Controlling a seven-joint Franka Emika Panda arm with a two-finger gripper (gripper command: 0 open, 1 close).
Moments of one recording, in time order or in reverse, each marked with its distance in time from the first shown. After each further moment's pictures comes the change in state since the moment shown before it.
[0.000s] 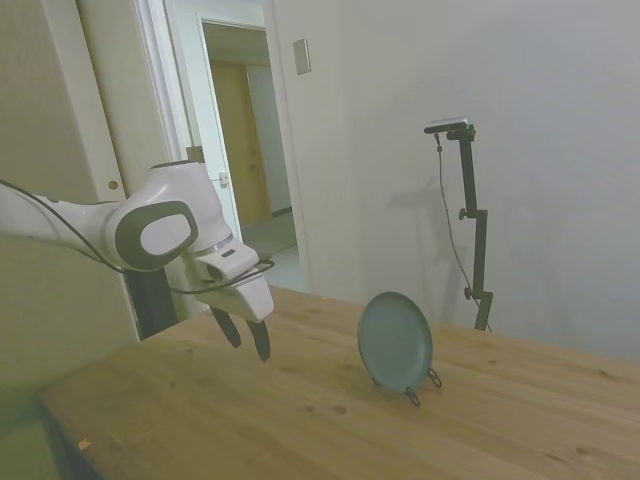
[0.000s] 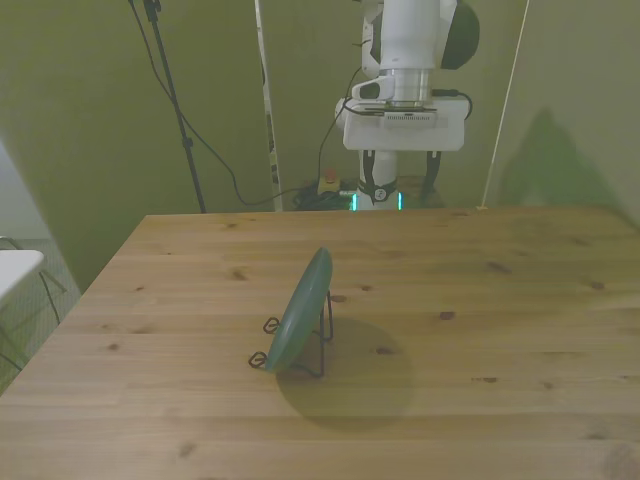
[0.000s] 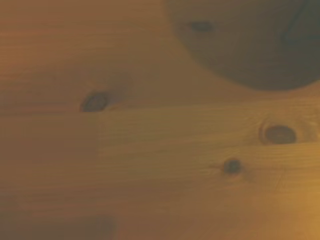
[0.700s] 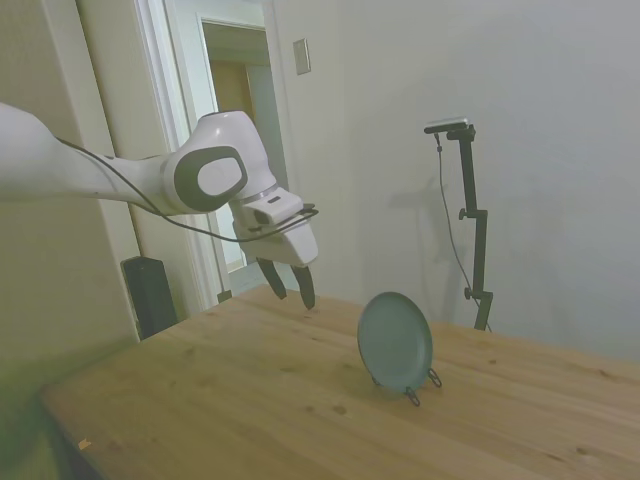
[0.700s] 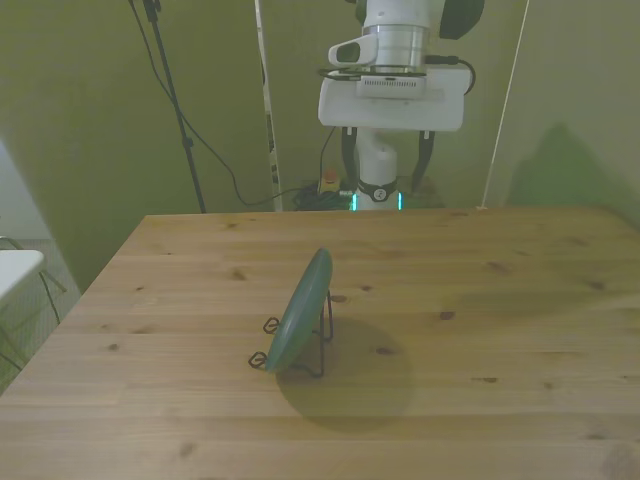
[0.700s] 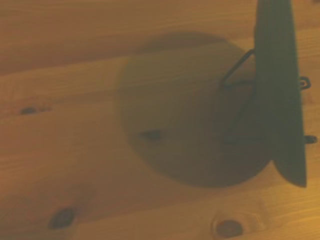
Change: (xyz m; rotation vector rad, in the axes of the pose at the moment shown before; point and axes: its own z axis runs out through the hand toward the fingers) arm 0.096 -0.044 -0.047 0.003 0.048 0.098
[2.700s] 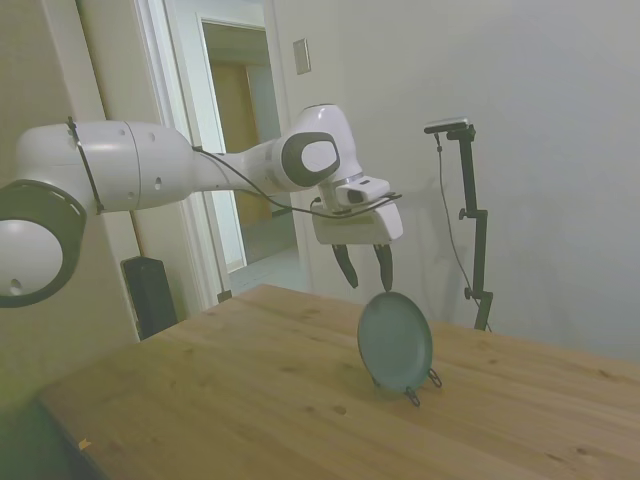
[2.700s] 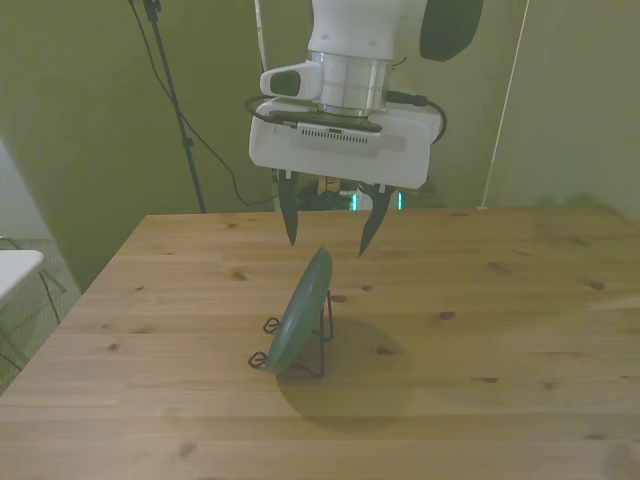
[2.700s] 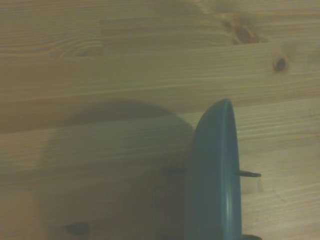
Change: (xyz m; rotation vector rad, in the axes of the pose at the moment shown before) arm 0.107 -0.078 0.054 -0.163 0.008 -0.075
